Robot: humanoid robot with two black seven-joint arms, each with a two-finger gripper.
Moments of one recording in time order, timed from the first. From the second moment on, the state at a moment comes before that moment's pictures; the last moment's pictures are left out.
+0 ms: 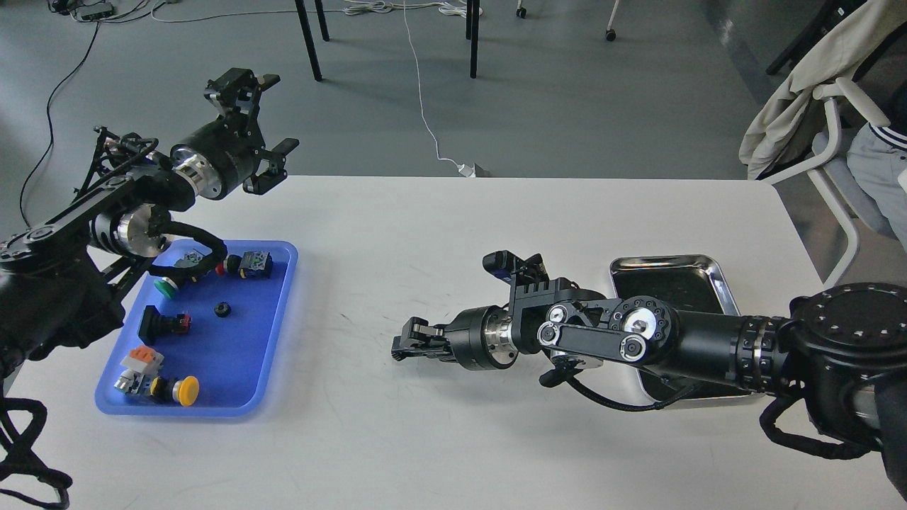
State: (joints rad) left arm -0.87 0.43 -0.62 -0.76 0.21 -0.26 -0.10; right arm 1.06 0.00 -0.20 0.93 -0.59 0.23 0.04
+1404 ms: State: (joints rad) left arm -0.88 0.46 -0.61 -0.76 0.22 -0.25 -0.10; right arm 1.17 -0.07 0.16 0.93 -0.49 0.28 0.04
